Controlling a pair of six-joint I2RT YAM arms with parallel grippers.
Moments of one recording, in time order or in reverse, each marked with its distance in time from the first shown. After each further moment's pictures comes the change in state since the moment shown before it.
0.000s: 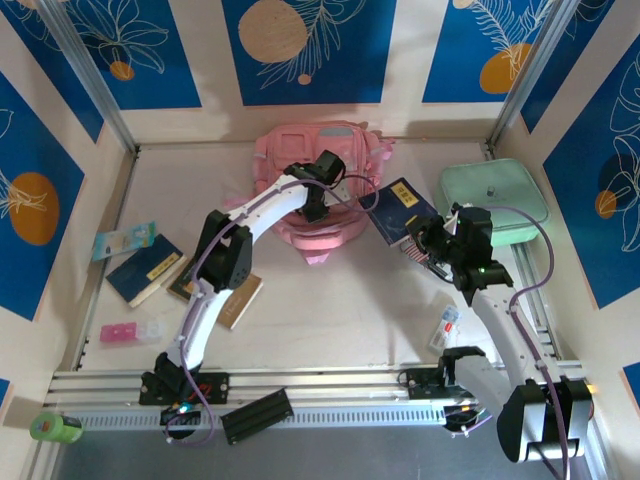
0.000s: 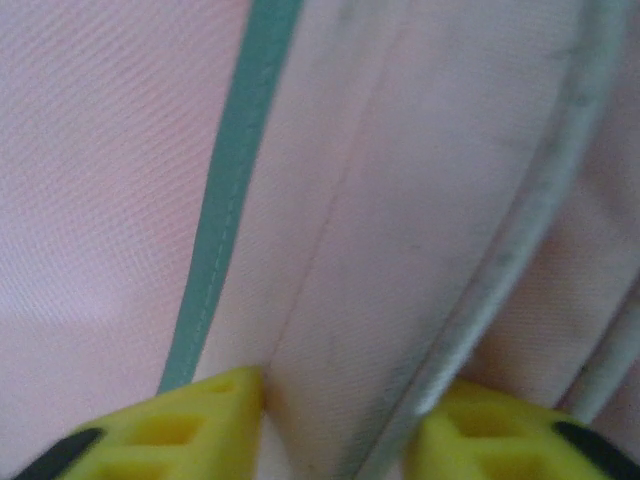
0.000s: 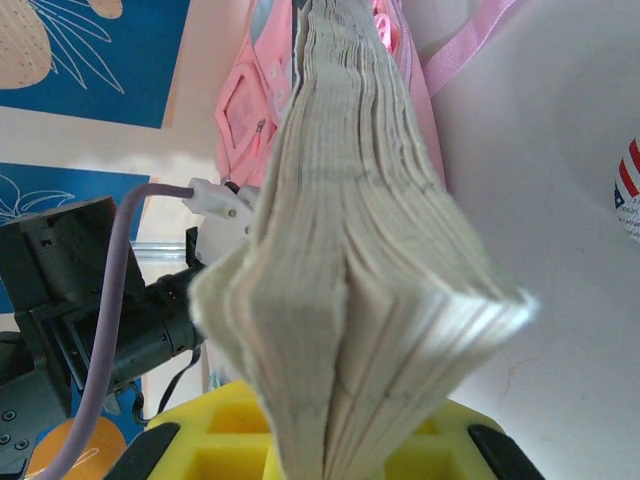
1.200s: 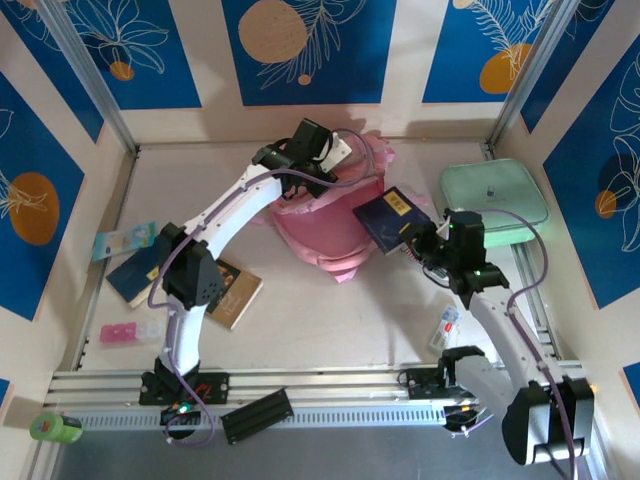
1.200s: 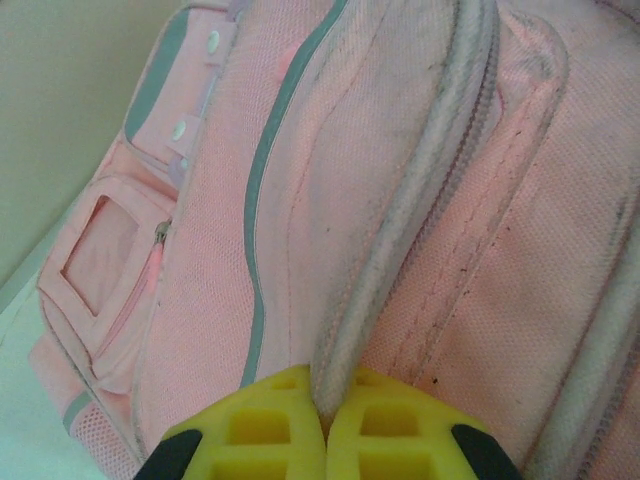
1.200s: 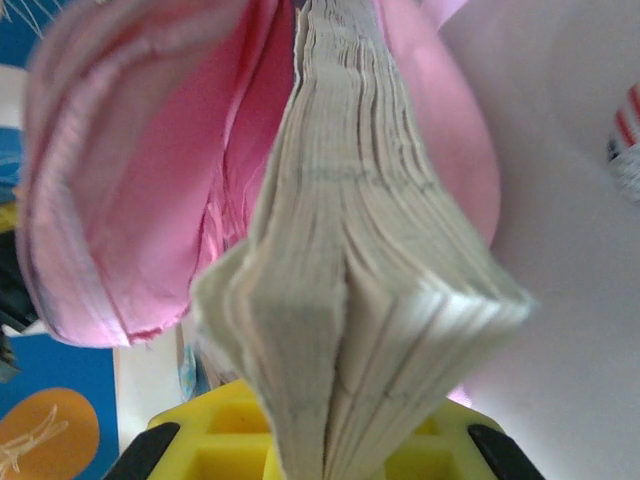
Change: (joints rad) left arm -0.011 -0.322 -0.077 0.130 0.156 -0.326; right arm 0.094 0.024 -0.020 -0.014 0.027 -0.019
